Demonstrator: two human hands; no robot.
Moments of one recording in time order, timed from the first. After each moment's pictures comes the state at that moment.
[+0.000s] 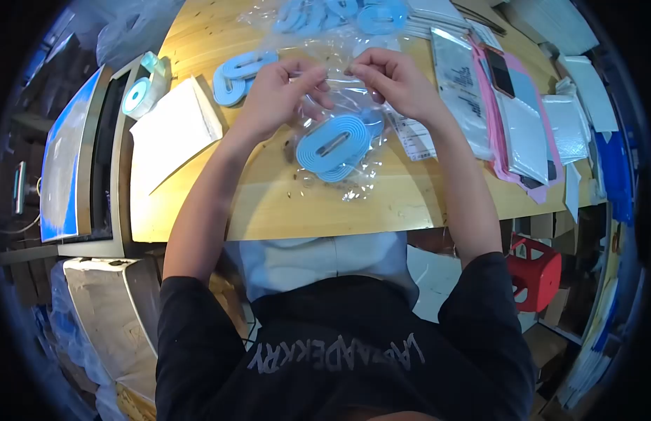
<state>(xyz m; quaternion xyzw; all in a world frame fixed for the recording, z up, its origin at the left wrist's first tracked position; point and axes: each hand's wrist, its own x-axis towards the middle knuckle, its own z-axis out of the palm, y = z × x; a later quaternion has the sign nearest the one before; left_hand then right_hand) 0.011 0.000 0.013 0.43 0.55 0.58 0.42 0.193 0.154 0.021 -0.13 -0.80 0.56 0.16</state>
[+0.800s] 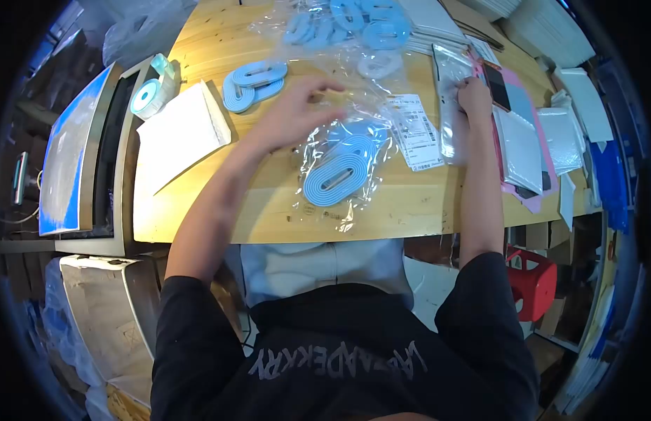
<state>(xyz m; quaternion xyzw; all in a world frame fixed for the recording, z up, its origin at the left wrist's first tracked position) 0.008 -0.002 -0.004 0.63 0.63 0.37 0.26 0.291 0.330 -0.051 -0.55 -0.81 0.00 0.21</state>
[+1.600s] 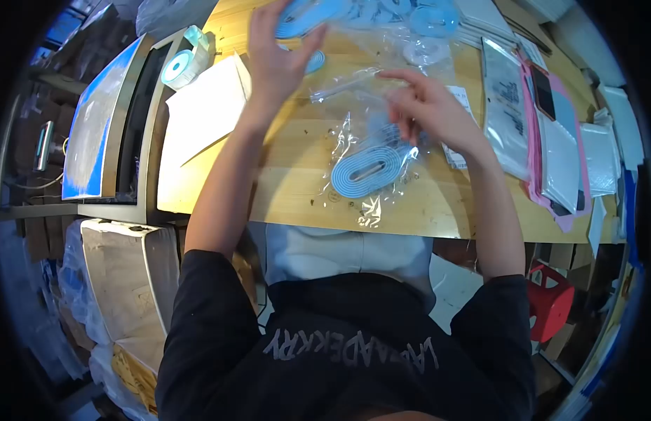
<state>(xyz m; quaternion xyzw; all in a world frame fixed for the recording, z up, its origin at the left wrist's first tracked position) -0.049 0.001 0.007 0.54 0.63 0.52 -0.21 0.196 0.111 0.033 -0.17 -0.76 0.62 0.06</state>
